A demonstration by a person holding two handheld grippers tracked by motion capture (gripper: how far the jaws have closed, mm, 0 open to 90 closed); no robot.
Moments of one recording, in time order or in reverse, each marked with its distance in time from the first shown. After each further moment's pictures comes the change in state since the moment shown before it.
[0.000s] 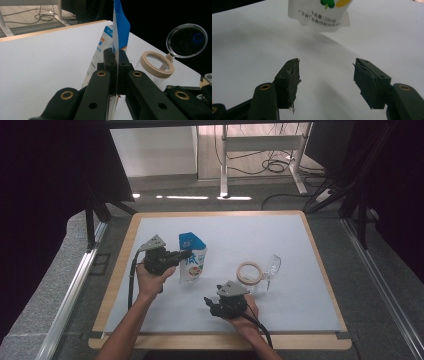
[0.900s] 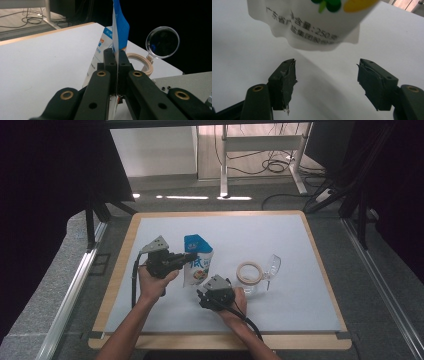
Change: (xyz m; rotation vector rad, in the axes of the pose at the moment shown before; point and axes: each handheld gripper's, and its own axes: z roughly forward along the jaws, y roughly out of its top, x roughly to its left) left arm -0.024 0.010 -0.006 -0.006 -0.071 0.028; right arm 0.009 0.015 0.039 0.040 -0.132 -0.071
